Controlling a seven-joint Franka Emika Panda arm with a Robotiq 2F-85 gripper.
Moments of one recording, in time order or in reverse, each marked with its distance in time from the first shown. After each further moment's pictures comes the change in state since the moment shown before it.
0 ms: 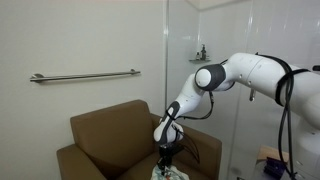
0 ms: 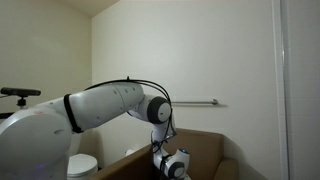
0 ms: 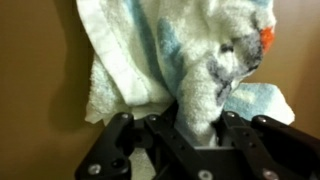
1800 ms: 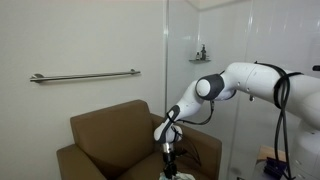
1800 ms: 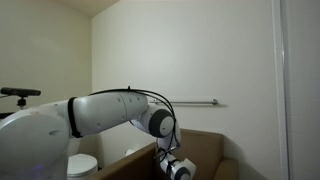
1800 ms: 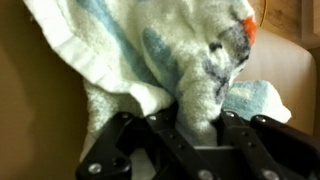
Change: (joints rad) arm -0.052 0.133 0.023 0.196 0.009 -0.434 -0.193
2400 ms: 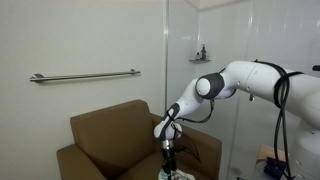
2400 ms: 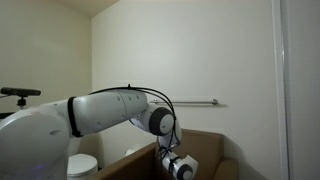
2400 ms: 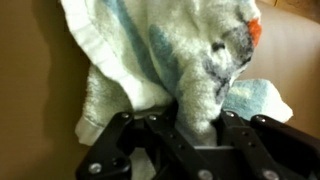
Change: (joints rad) arm 0.009 -0.014 -0.024 0.027 0.001 0.024 0.075
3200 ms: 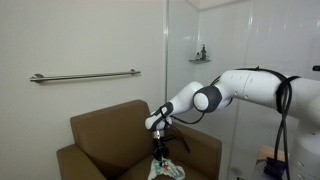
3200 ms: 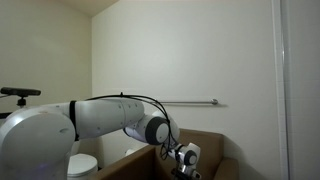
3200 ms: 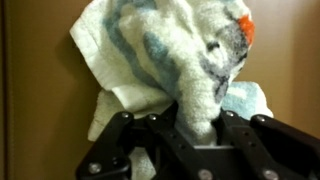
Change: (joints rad) arm 0.102 0.133 -0.090 0.442 -0.002 -0.252 0.235
